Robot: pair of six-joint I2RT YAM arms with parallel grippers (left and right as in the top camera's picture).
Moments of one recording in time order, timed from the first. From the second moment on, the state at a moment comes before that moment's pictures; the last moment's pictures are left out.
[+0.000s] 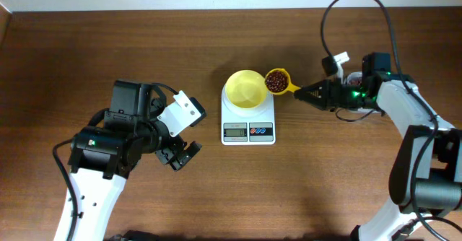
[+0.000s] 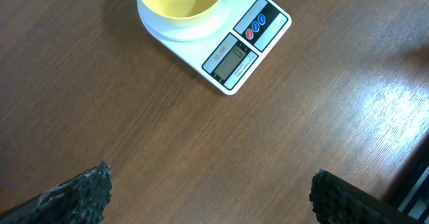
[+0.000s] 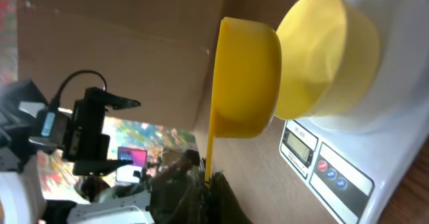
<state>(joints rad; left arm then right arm) -0.18 1.15 1.21 -1.12 0.32 0.64 -0.10 1.90 1.25 -0.77 -1.41 -0.13</state>
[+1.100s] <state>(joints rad) -0.18 1.15 1.21 -1.12 0.32 0.64 -0.06 1.90 1.25 -0.55 -1.38 -0.04</state>
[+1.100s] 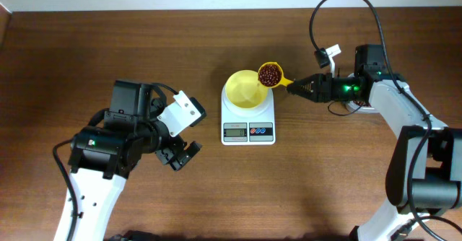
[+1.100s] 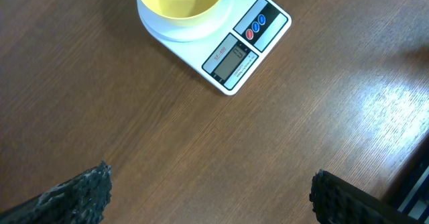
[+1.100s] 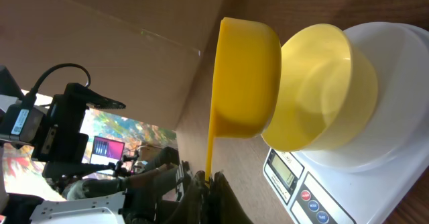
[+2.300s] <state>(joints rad) -0.18 1.15 1.21 -1.12 0.32 0.64 0.00 1.90 1.25 -0.45 -1.21 -0.12</state>
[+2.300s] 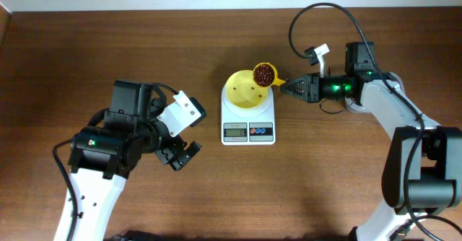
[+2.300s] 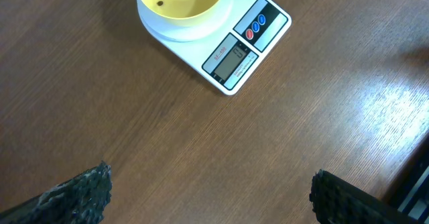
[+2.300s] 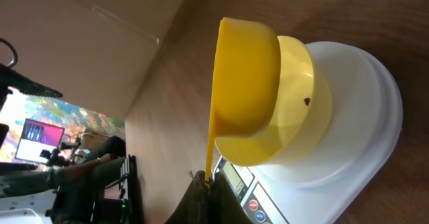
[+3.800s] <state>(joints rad) -0.18 1.15 1.21 -1.12 0.32 0.64 0.02 1.90 1.25 -0.38 -1.18 -0.35</state>
